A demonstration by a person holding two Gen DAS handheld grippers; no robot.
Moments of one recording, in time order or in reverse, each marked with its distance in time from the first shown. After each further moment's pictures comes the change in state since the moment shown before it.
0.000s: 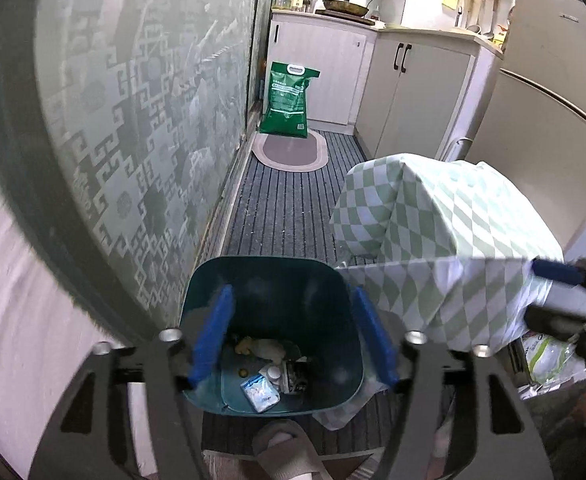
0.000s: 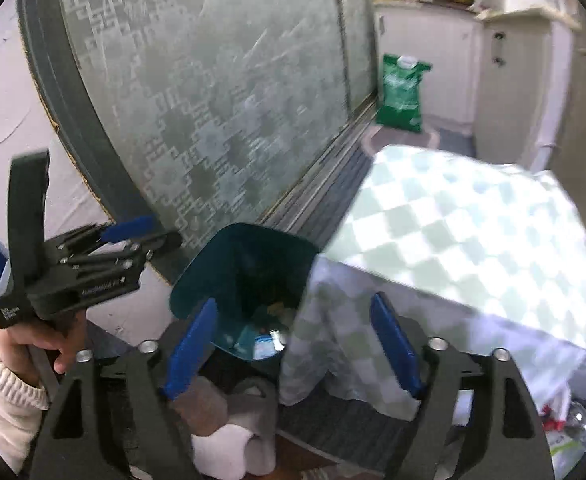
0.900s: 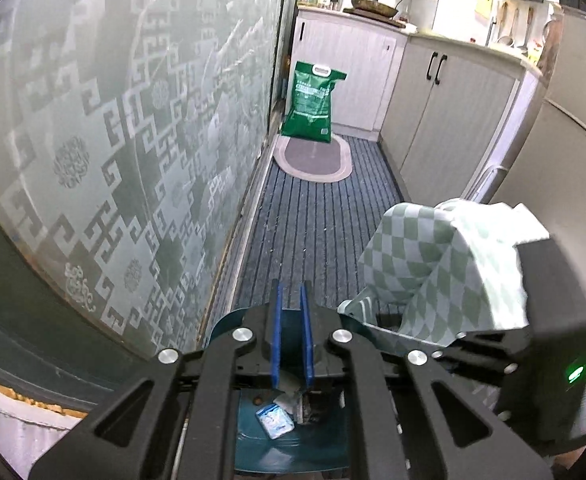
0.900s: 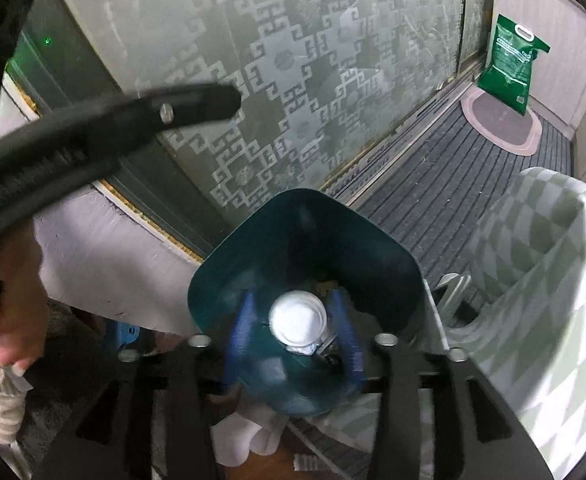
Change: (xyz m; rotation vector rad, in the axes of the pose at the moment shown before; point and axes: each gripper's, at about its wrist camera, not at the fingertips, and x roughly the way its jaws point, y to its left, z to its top) left arm 0.041 0.024 0.081 -0.055 0.026 0.047; right arm 0.161 0.057 0.060 -0.224 0.328 0.246
